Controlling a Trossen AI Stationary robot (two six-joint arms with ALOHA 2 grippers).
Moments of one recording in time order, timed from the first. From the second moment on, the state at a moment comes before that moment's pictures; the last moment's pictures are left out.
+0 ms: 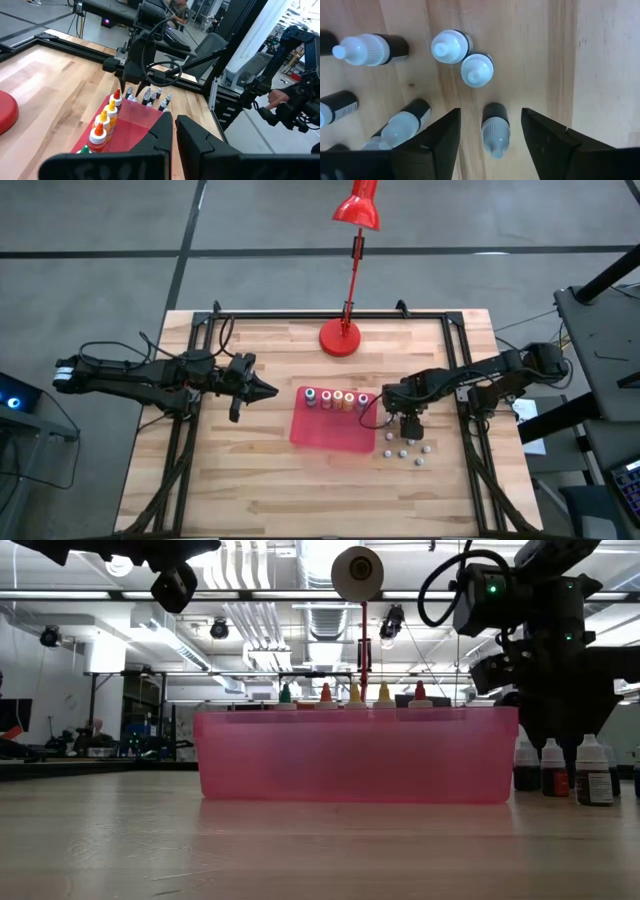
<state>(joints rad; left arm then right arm) -0.01 0.74 0.60 0.02 0.11 -0.35 0.03 1.41 0.71 -0.77 -0.08 0.18</state>
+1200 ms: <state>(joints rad) -0.01 0.74 0.60 0.01 0.11 -0.35 0.03 1.36 0.68 -0.78 -0.06 0.34</state>
